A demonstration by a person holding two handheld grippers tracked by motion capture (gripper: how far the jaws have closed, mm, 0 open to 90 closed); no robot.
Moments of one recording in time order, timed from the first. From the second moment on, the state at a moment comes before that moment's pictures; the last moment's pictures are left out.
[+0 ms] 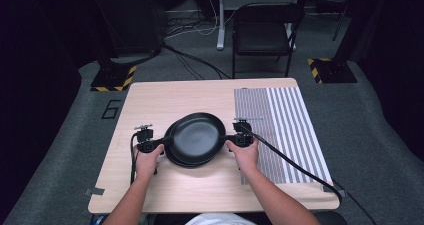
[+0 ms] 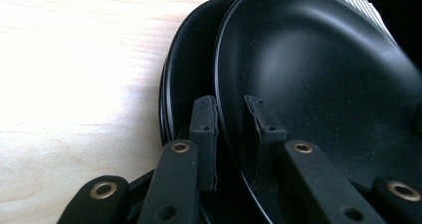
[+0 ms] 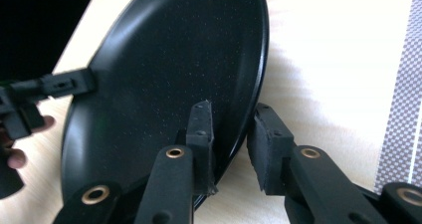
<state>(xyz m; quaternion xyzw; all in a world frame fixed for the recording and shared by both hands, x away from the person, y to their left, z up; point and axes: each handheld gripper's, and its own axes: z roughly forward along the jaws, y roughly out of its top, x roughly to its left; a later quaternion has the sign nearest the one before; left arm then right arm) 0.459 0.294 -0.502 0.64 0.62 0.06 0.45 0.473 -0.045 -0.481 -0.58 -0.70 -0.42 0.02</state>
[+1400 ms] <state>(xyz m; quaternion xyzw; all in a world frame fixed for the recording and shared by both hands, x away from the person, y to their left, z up) 0.462 0.283 -0.516 0.61 0.62 0.03 0.49 0.483 -0.052 -0.475 -0.59 -0.70 -0.41 0.00</state>
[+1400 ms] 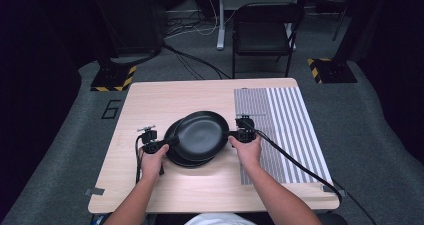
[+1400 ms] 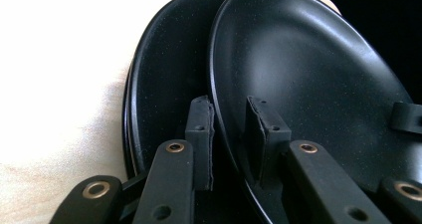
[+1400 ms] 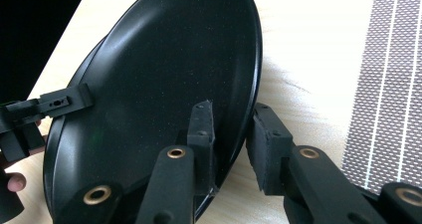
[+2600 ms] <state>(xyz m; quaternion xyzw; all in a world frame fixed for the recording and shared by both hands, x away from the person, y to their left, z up) 0.459 0.280 -0.513 0.60 0.63 0.04 0.49 0.488 -0.053 -0.477 -0.59 -0.69 -0.42 0.00</state>
